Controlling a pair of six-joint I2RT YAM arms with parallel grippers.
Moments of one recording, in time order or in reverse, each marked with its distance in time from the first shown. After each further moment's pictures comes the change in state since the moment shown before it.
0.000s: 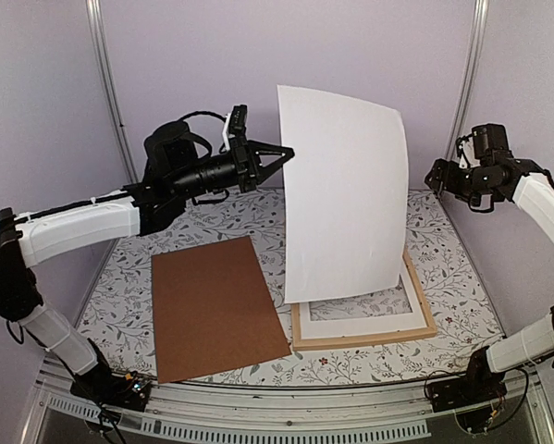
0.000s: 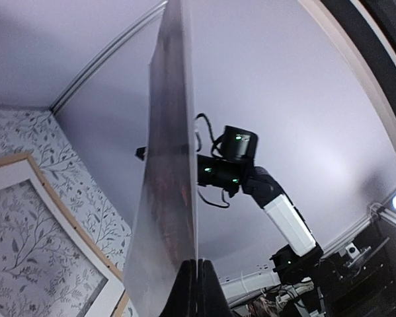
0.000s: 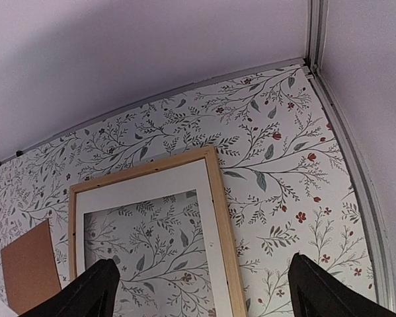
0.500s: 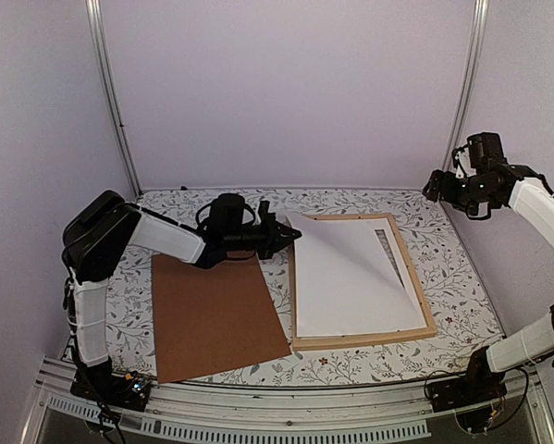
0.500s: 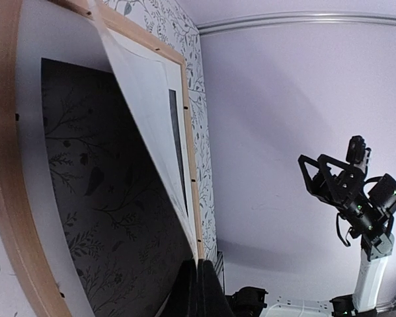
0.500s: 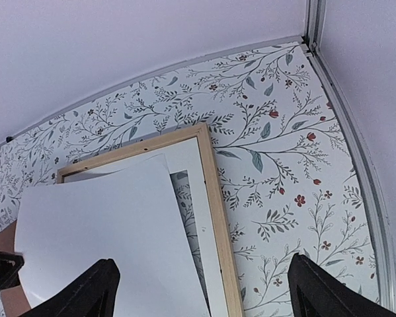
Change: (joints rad) left arm 0.081 0.527 -0.135 0.240 0.000 -0.311; right arm -0.001 0.002 -0.048 -0.008 0.002 -0.012
